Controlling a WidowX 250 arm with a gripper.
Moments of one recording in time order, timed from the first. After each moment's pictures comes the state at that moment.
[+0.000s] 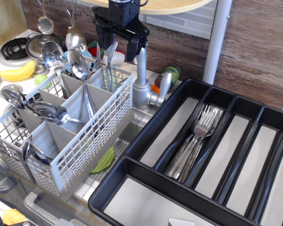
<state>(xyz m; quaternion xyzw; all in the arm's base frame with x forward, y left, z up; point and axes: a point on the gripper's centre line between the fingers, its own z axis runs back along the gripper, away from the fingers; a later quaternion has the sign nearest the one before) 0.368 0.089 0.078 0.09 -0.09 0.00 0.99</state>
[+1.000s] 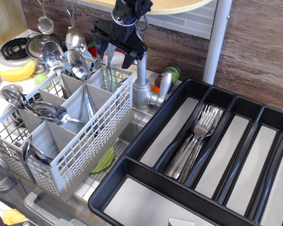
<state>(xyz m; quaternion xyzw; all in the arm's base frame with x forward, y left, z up) 0.388 0.112 0.045 0.18 -0.14 0.06 0.97</state>
